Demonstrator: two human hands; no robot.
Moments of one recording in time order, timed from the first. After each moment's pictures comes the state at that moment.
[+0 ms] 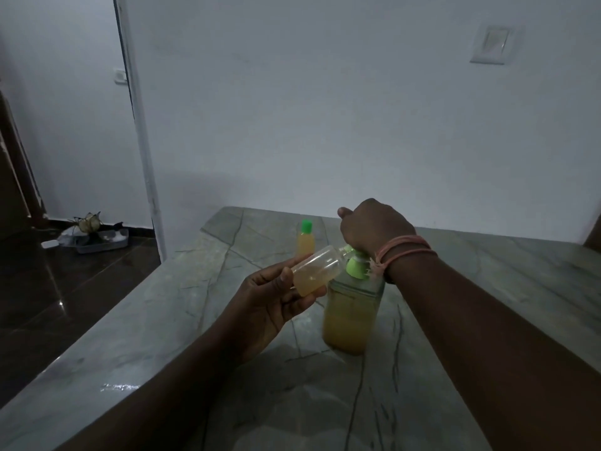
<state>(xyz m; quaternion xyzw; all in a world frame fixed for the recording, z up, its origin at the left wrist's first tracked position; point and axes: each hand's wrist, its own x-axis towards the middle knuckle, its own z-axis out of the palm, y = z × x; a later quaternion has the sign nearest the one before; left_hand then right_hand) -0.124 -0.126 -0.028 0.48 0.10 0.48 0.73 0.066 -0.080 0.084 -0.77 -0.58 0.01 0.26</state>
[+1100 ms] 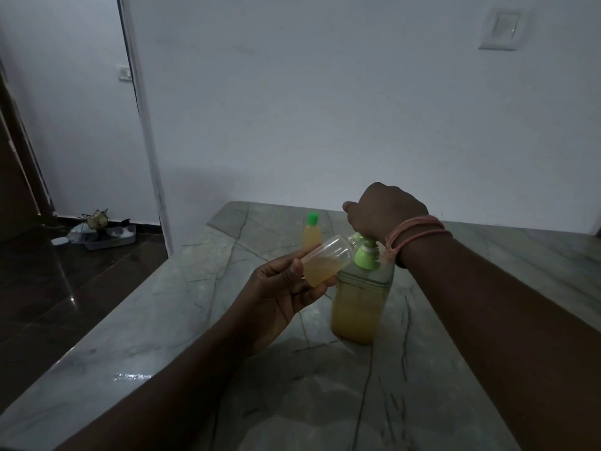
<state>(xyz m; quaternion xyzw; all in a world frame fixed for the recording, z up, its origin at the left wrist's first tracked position) -0.122 -0.129 -0.026 0.48 0.09 0.48 0.73 0.068 -0.077 0.089 -0.76 -0.60 -0.08 0.23</state>
